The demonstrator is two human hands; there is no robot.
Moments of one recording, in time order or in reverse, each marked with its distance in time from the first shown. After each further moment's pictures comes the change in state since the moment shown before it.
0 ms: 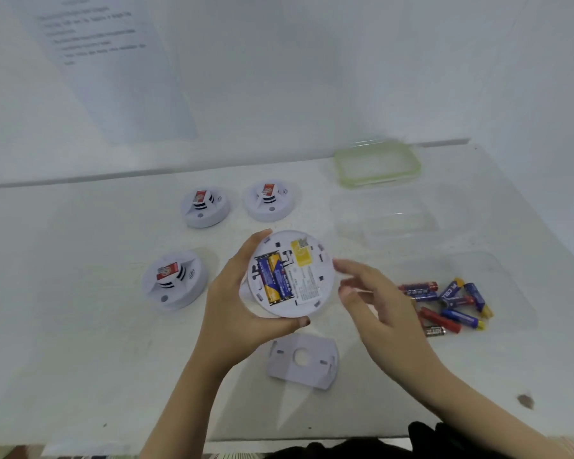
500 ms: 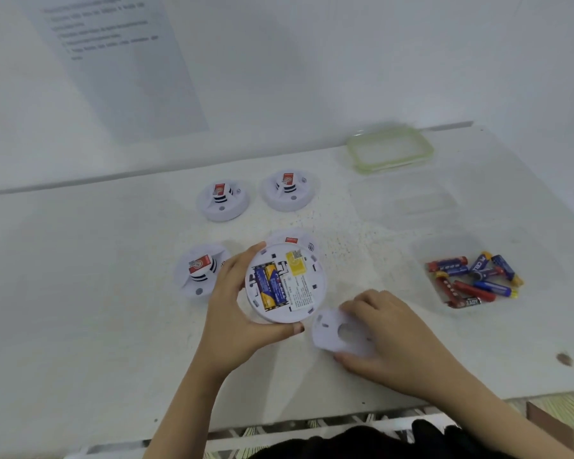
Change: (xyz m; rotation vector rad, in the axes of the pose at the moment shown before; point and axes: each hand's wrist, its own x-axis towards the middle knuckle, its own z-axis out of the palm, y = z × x) left_hand -0.023 -0.040 -0.055 0.041 -0.027 -0.022; right_hand -0.031 0.014 0.041 -0.728 -0.296 -0.104
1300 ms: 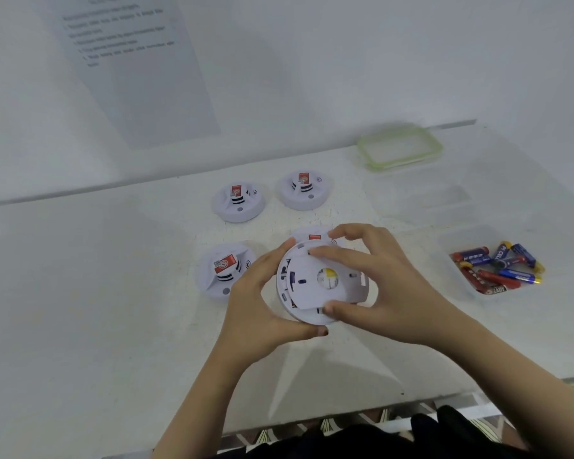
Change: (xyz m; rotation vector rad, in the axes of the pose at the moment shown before) left_hand 0.003 -0.001 -0.025 -0.029 -0.156 -0.009; right_hand 0.046 -0.056 -0.031 0.257 0.139 -0.096
